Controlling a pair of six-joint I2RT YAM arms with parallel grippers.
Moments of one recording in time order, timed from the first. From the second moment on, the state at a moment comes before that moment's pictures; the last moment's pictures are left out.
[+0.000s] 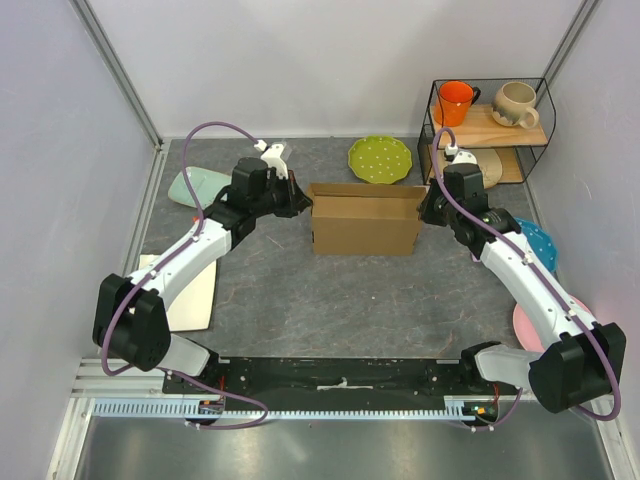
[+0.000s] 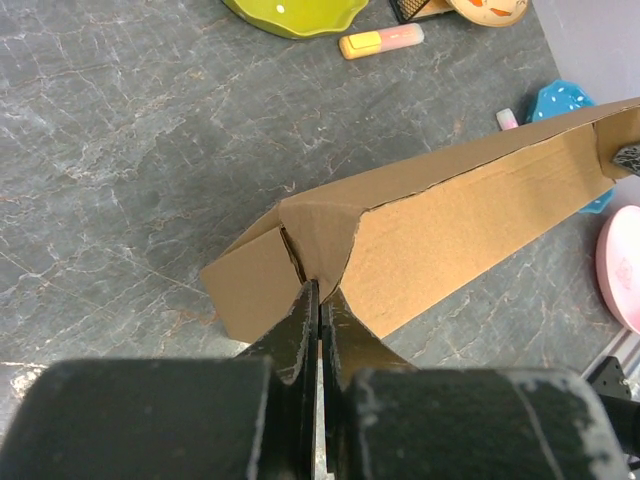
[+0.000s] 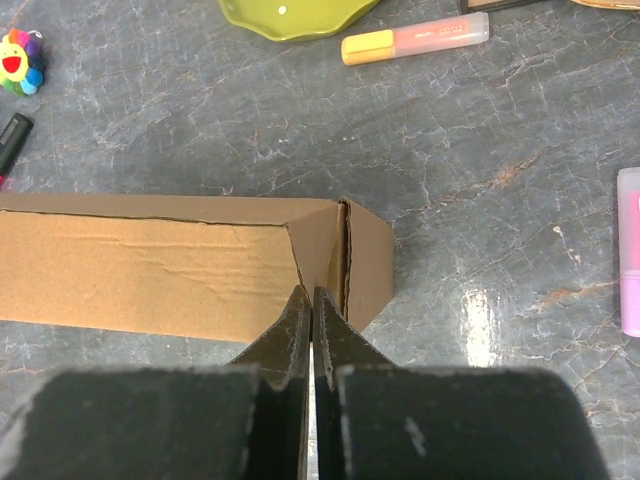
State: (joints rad) left arm -0.45 1.44 1.09 -0.11 0.28 -0.40; right arm 0.30 1.23 1.07 -0.47 0.09 0.44
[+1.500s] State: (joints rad) left arm -0.49 1.44 1.09 -0.10 0.17 -0.26; right arm 0.41 1.25 1.11 -0.55 0.34 0.30
